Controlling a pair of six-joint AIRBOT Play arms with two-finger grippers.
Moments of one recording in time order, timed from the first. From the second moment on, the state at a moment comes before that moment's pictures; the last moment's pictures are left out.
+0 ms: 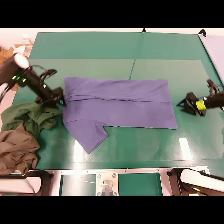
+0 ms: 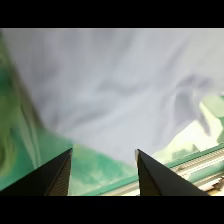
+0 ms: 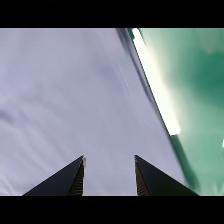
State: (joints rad) left arm 0.05 -1.48 1.29 1.17 -1.59 -1.52; right arm -0.54 -1.30 0.95 -1.05 1.26 1.47
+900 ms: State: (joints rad) left arm 0.04 -1.11 0.33 0.53 -0.84 -1.24; right arm -0.51 -1.09 0.34 -0.66 0.80 1.35
